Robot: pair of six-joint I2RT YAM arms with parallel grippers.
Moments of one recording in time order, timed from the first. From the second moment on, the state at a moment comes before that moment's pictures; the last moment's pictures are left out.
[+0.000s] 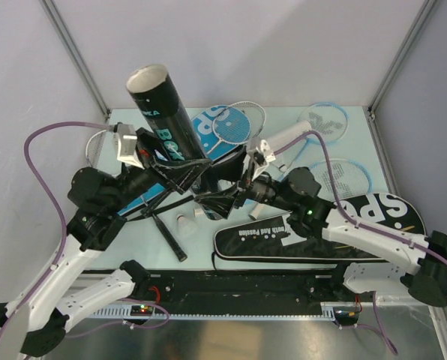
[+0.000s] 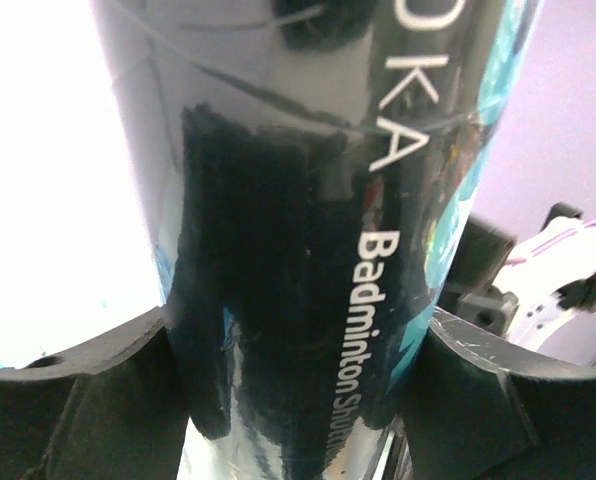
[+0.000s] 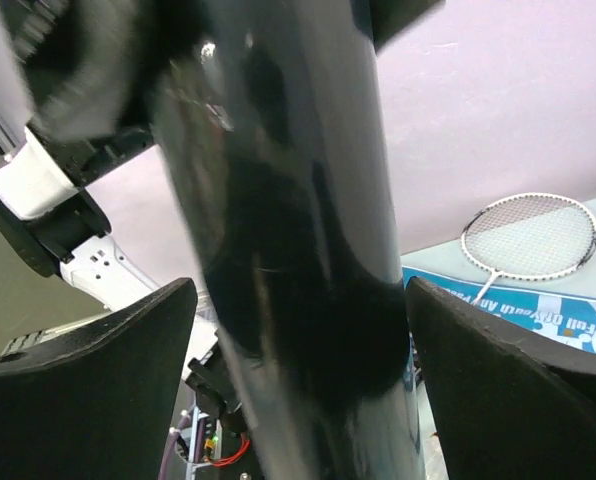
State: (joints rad) left arm -0.68 0.77 1.08 0.07 0.35 -0.35; right arm 1.03 1.15 0.96 0.51 -0.32 0.36
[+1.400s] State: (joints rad) left arm -0.68 0.66 0.94 -0.21 0.15 -0.13; right arm 0.43 1.05 0.82 0.31 -0.23 0.61
